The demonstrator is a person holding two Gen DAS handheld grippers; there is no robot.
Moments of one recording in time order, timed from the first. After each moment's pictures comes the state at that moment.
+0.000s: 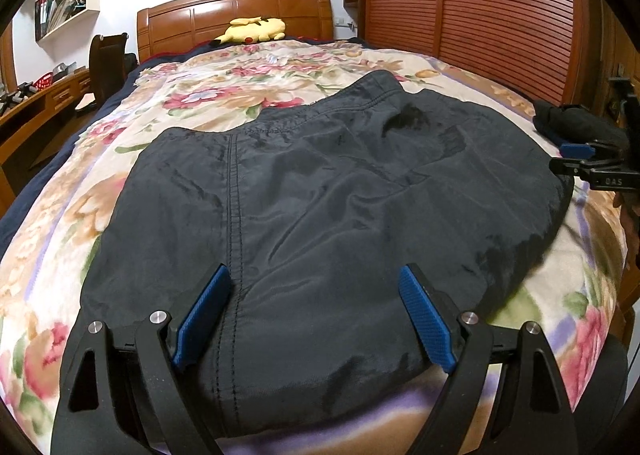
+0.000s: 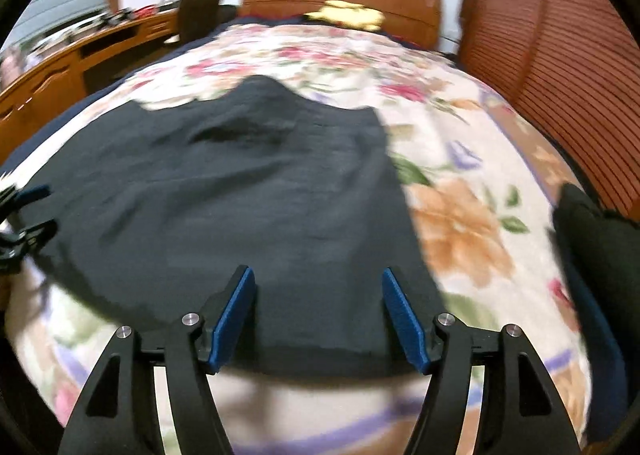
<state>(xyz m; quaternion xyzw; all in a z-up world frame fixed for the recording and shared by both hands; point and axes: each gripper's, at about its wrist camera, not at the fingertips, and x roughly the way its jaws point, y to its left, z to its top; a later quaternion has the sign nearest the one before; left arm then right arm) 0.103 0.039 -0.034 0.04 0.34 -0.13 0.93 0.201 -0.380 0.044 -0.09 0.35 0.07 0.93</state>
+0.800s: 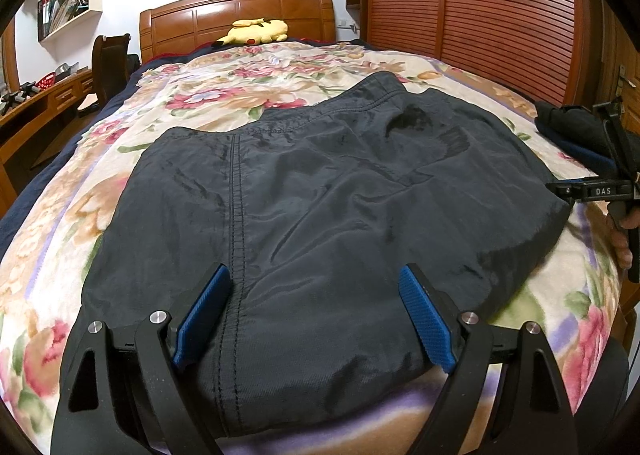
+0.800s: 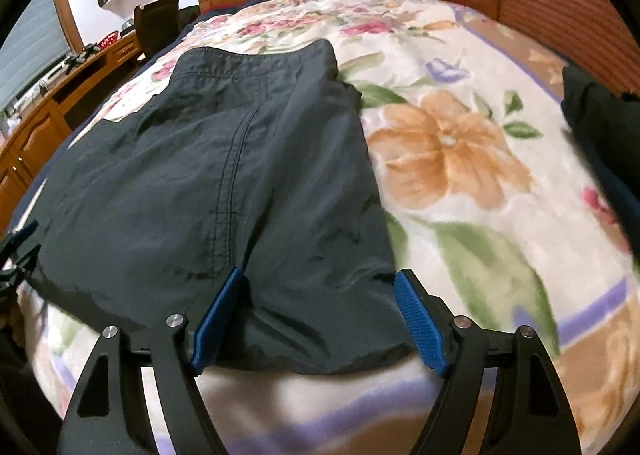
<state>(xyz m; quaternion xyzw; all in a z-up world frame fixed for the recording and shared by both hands) 0.102 0.040 -0.033 0.04 0.34 -0.13 0.93 0.227 -0.419 0.023 0.04 0.42 0.11 0.90</state>
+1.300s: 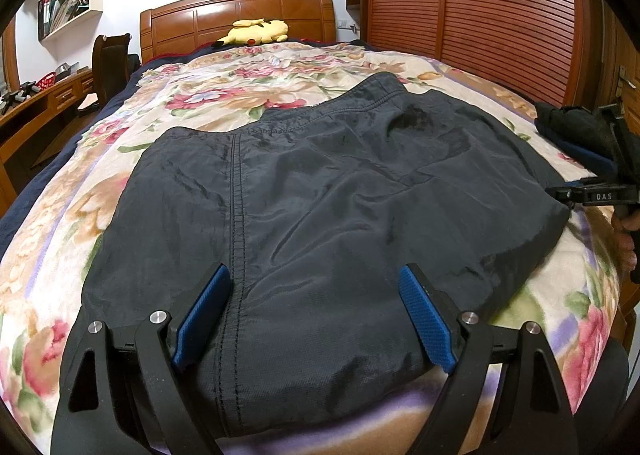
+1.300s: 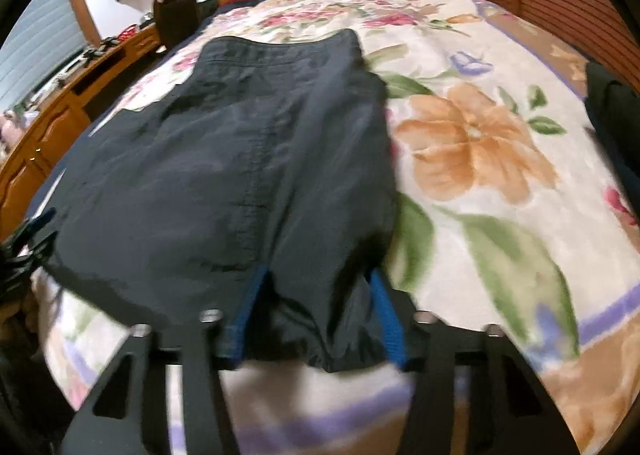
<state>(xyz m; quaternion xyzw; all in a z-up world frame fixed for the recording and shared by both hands) 0.102 0.041 -0.033 0.04 0.34 -0.13 0.93 0.219 -0.406 0.028 0.00 0.41 0.13 0.90</state>
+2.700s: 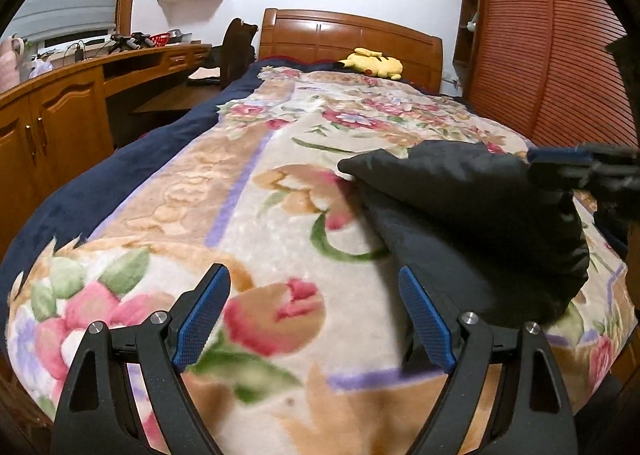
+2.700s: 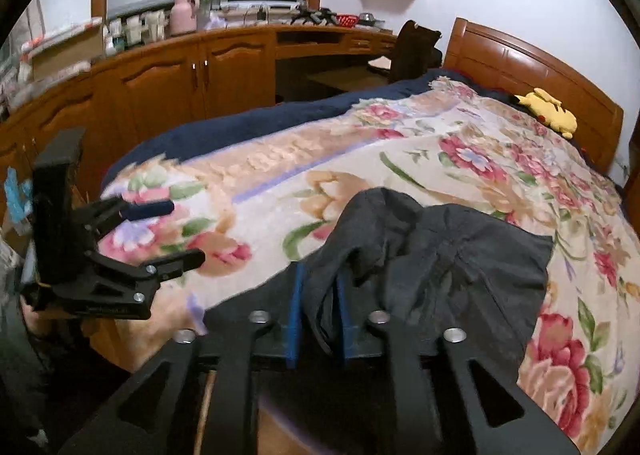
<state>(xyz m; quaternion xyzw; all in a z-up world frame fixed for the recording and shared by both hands) 0.055 0.226 -0.009 -0.07 0.29 0.01 0.95 0.164 -0.061 0.136 -0.17 0.27 0.39 0.86</state>
